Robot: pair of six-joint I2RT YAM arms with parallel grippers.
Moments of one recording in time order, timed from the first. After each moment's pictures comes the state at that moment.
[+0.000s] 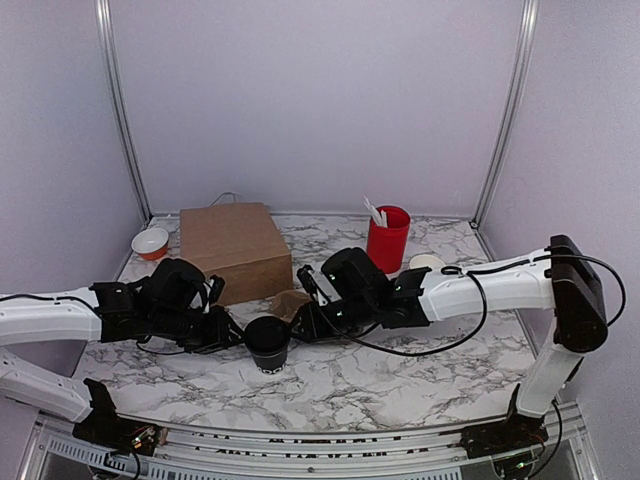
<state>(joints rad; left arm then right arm) -0.89 1.14 0.67 -0.34 0.12 -0.93 1.05 1.74 1.13 -0.12 -0.20 0.71</state>
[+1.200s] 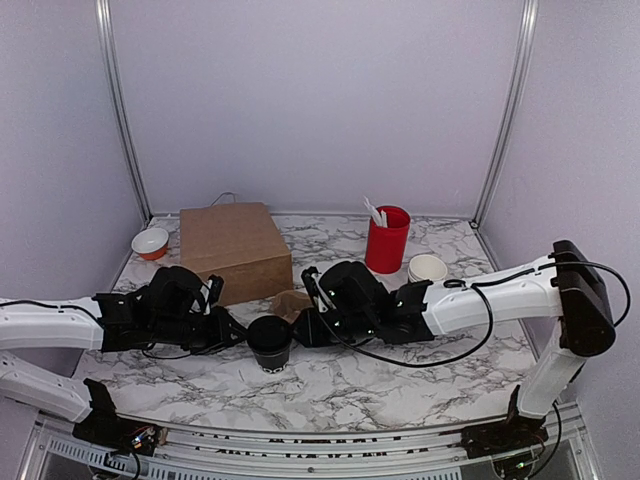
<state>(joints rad) -0.90 1.14 0.57 -0.15 0.09 -0.99 1.12 1.71 1.07 -0.03 -0.01 0.78</state>
